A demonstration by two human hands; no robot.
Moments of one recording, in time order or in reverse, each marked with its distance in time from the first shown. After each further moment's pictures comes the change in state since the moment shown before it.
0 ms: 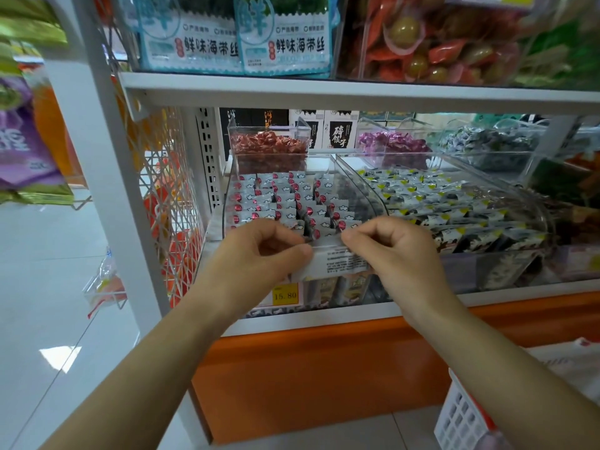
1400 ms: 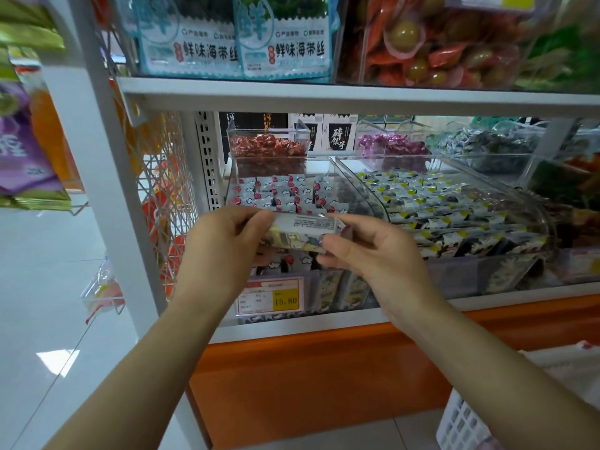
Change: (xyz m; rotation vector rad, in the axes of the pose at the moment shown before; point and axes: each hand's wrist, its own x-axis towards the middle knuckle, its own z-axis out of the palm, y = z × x) left_hand 0.017 -0.008 -0.009 0.132 0.308 0.130; right_hand 0.007 0.005 0.013 0.403 -0.154 0.102
